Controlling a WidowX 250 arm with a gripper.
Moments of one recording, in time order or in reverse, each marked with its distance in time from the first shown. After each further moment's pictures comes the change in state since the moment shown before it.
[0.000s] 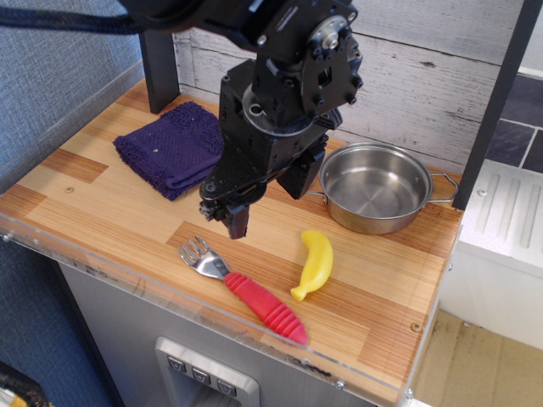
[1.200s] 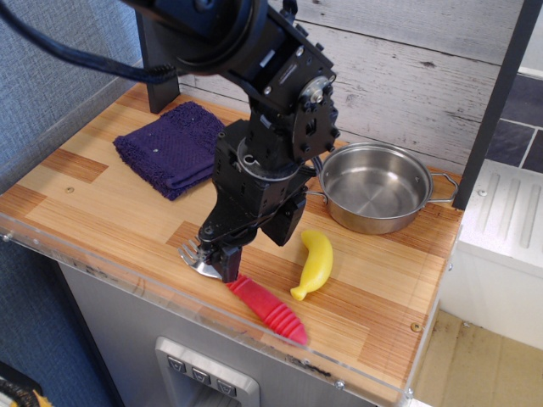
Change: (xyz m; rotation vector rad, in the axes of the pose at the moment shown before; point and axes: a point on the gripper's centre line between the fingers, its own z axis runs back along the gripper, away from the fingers) arm -0.008 0.014 -0.051 0.143 0.089 0.049
